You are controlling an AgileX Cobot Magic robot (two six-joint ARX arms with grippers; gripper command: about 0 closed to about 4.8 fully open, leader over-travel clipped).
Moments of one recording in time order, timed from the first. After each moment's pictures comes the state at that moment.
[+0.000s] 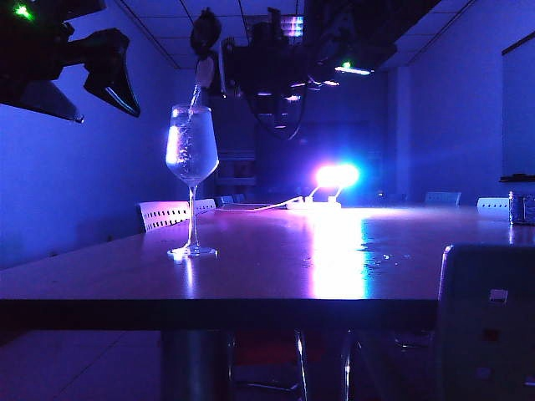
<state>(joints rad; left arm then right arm) -0.26 1.22 0.84 -0.02 0.08 0.07 0.44 2.34 2.14 0.37 -0.29 -1.62</state>
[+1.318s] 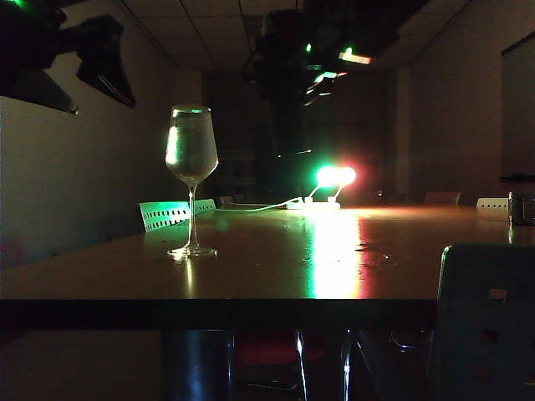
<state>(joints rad) -0.26 1.18 0.84 -0.06 0.08 0.07 0.44 2.30 2.14 0.23 0.12 -0.16</state>
